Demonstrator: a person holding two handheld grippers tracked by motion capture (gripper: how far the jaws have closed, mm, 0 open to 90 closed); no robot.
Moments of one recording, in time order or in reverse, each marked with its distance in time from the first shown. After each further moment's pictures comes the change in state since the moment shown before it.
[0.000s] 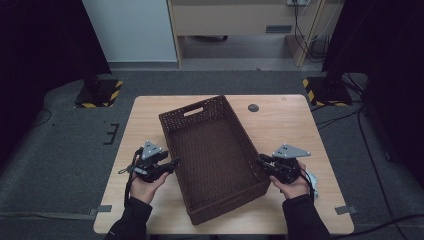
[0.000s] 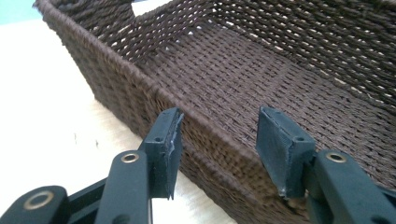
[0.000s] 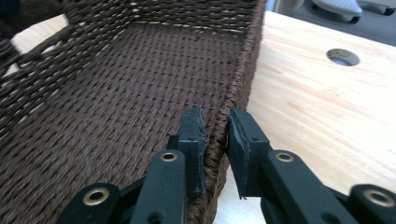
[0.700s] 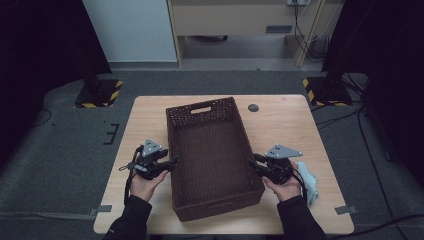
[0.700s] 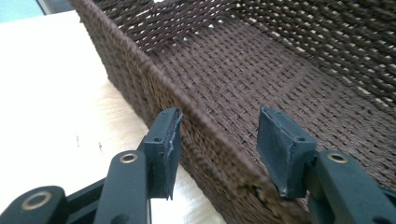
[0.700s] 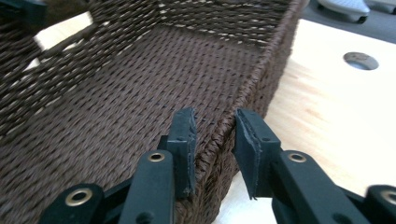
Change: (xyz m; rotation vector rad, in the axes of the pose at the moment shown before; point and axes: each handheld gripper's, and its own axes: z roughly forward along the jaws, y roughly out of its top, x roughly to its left) left arm 0.009 -0.001 0.009 0.021 -0.002 0.020; right arm 0.016 0.006 0.011 -0.001 0.012 0.004
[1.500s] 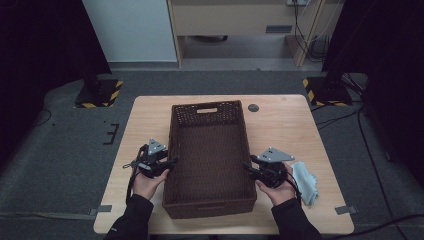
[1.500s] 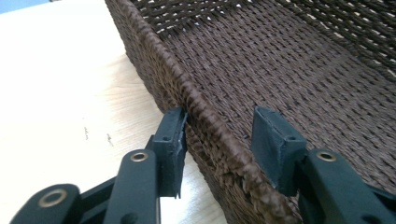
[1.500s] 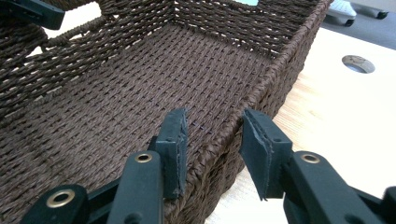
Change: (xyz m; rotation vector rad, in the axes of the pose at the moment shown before) left arm 0.004 0.001 0.014 0.061 0.030 0.029; right arm 0.017 0.004 0.006 0.002 -0.043 -0.013
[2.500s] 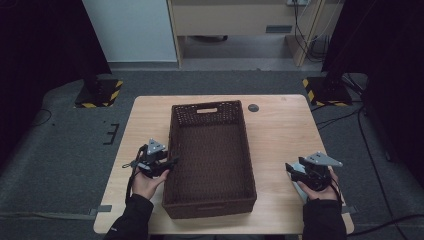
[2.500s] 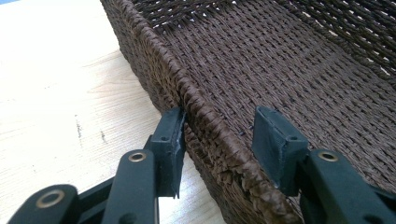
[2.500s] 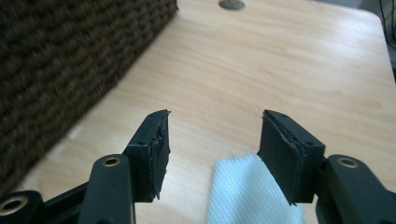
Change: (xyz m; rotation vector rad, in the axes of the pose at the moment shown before) left arm 0.002 -0.001 0.001 0.001 -0.013 -0.007; right arm -0.093 -0.066 -0.051 0.047 -0.236 0.125
